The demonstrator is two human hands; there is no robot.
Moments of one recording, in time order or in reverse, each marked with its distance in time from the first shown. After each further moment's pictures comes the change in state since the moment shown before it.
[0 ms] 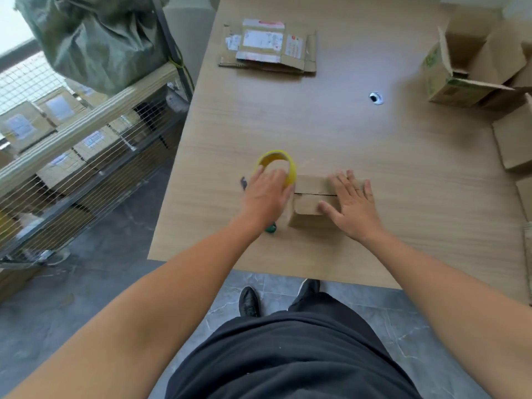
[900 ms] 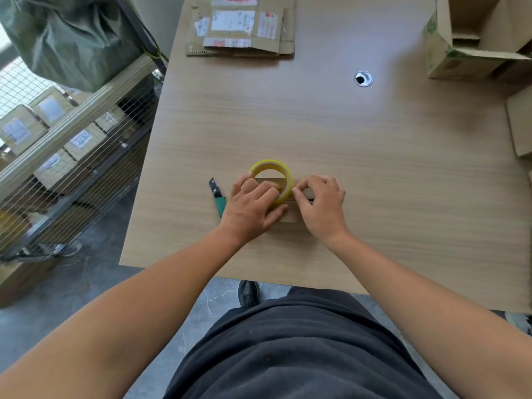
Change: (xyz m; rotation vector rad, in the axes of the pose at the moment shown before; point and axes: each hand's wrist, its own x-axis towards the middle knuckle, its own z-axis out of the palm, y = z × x) left_hand 0.007 0.039 0.039 0.217 0.204 0.272; right_hand 0.013 0.002 -0.015 0.596 0.313 0.042
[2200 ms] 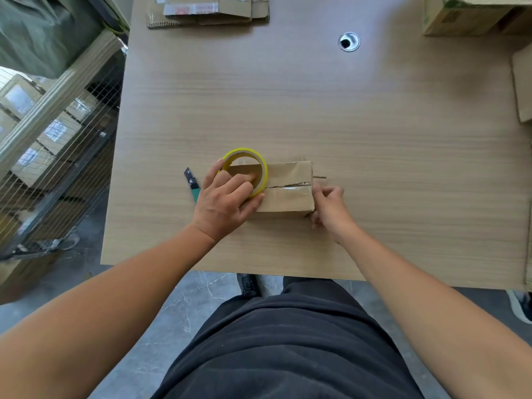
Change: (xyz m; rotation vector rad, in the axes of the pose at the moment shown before) left_hand 0.001 -0.007 0.018 0.033 0.120 0.099; right_hand -0.003 0.097 -0.003 0.533 -0.209 0.851
